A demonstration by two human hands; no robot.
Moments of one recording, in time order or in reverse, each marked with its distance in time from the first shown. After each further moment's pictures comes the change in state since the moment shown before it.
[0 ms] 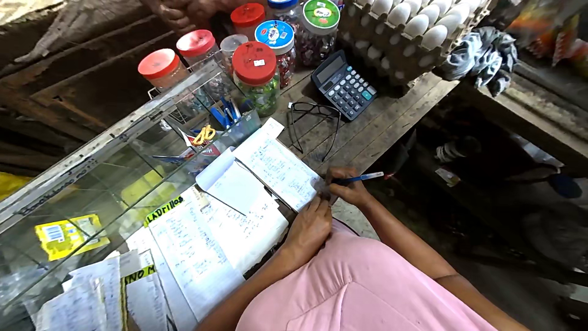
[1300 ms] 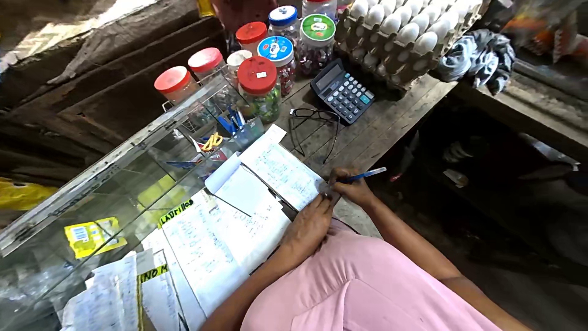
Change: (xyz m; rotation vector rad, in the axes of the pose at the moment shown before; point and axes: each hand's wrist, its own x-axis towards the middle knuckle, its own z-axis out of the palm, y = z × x) left_hand 0.000 -0.007 -0.008 -0.073 -0.035 0.024; right_hand -0.003 -0.012 -0.001 0.095 0.076 0.165
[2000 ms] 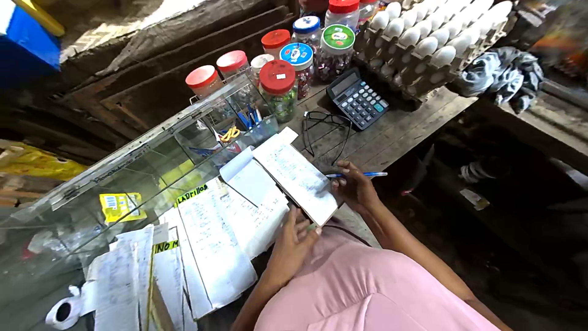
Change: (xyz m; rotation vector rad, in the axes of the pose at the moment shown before) left_hand -0.068 0.037 -0.031 -1.064 0.297 -0.786; right_hand -0.001 -0.025 0.019 0.799 0.180 0.339
